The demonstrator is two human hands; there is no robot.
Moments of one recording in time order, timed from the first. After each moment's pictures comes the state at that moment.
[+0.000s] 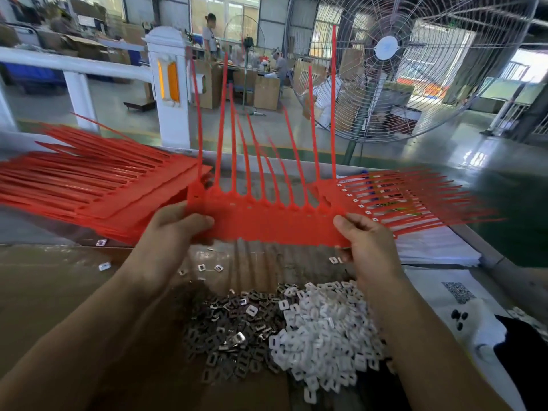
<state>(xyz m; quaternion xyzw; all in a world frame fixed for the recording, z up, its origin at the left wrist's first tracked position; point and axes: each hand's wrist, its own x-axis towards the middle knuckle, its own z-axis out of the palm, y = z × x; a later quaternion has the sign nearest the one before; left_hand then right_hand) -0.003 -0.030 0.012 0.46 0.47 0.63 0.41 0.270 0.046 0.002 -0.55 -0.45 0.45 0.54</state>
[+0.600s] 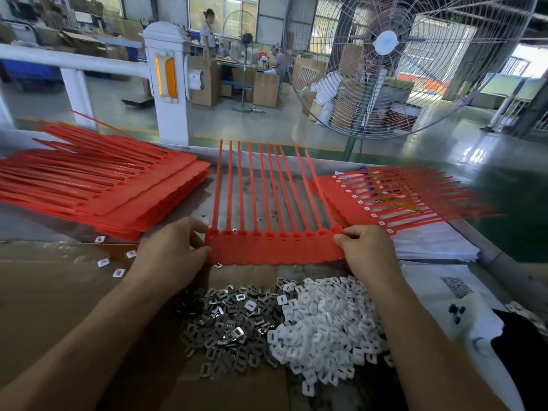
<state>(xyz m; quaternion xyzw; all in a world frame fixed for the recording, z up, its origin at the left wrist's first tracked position) -0.010 -0.032 -0.003 0.58 0.74 0.31 0.14 0.291 0.059 -0.015 -0.69 -0.61 0.18 0.35</state>
